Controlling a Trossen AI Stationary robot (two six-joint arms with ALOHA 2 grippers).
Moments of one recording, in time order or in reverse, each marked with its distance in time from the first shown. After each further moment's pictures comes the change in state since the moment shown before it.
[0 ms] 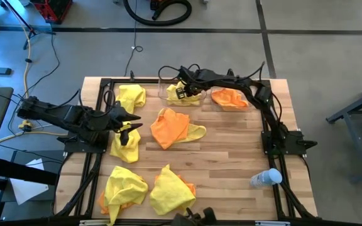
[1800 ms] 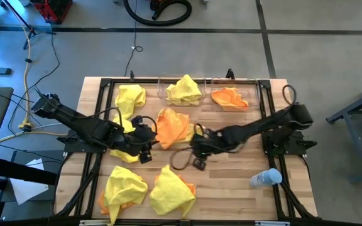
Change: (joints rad) left arm -0.155 0.559 0.352 -0.165 -0.081 -0.071; right arm 0.760 -0.532 -0.541 0.142 0.003 -0.033
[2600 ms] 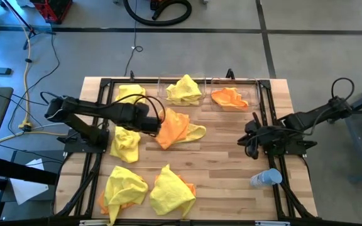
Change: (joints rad) left arm 0.319 0.233 0.227 -0.671 0.237 -0.854; right arm 0.113 -1.042 -0.683 -0.140 0.083 0.103
